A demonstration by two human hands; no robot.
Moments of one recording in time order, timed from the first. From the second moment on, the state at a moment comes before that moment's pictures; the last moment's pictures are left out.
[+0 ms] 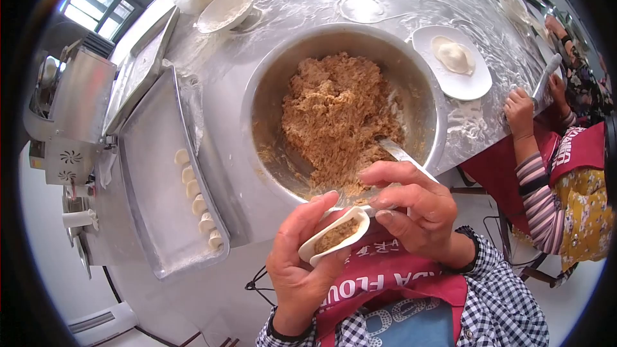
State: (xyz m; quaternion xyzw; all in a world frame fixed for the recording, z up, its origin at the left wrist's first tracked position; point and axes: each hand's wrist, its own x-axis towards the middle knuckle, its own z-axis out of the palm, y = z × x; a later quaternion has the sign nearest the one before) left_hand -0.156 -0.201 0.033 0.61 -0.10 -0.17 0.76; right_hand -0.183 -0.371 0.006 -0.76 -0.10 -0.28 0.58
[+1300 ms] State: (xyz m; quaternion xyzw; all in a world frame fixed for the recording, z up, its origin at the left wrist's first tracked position) left_hand -0.164 -0.213 0.010 0.65 -0.13 -0.06 0.74; right_hand -0.181 -0.361 0.011 -0.80 -0.18 -0.36 0.45
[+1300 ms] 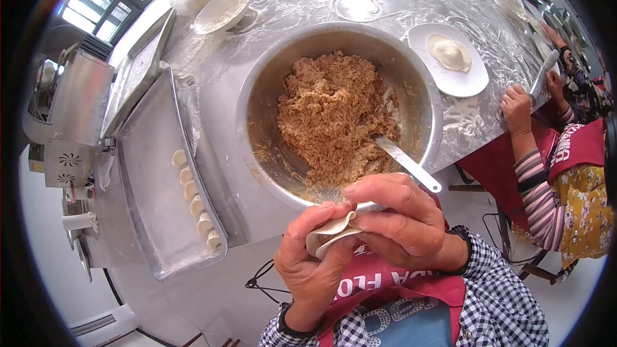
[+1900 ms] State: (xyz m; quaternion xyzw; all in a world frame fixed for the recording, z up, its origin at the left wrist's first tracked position) left_hand -0.165 -0.216 0.013 0.63 -0.13 -0.06 0.77; right_hand -0.171 -0.356 0.007 -0.73 -0.16 -0.35 0.56
